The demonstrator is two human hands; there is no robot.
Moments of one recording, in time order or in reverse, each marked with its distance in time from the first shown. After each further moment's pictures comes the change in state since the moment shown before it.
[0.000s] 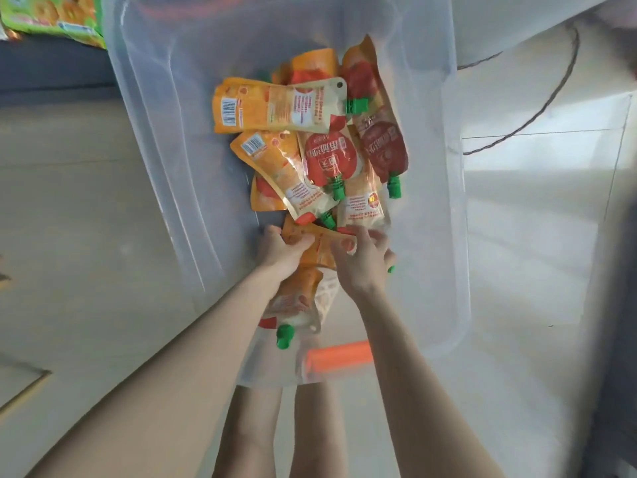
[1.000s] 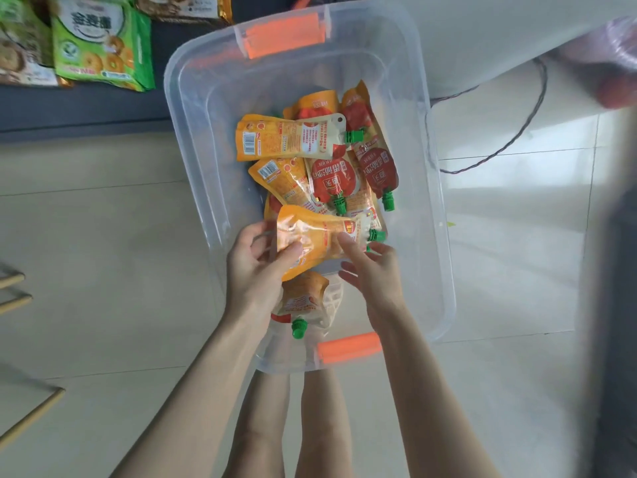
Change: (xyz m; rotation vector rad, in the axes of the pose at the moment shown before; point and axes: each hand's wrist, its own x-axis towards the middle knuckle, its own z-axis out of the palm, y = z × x) left_hand -0.110 0.014 -0.059 -0.685 0.097 0.396; right_hand -0.060 -0.031 -0.043 0.837 -0.086 0.068
